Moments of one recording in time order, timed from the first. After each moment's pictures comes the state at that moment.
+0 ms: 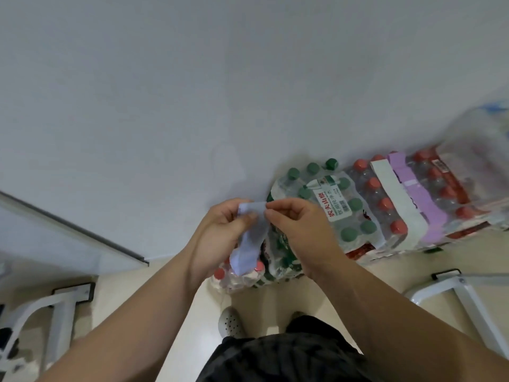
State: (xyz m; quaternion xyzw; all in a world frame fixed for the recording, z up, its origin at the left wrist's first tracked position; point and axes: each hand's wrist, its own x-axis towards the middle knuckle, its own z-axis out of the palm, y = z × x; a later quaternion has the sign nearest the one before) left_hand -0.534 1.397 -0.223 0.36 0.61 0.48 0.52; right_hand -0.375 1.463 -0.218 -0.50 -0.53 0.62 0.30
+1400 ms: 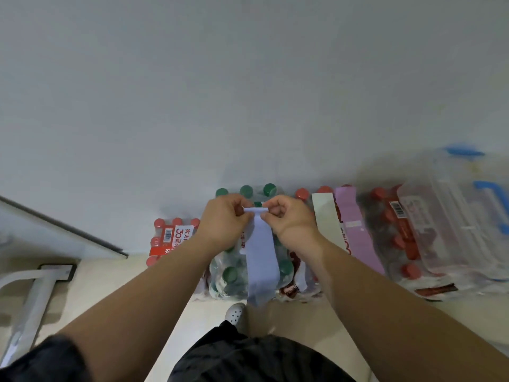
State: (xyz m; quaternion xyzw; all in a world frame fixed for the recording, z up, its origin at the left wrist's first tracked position) left_hand -0.373 1.572 -0.256 0.42 0.81 0.32 0.26; right_hand -0.234 1.661 -0.264 -0.47 -0.71 0.51 0.13
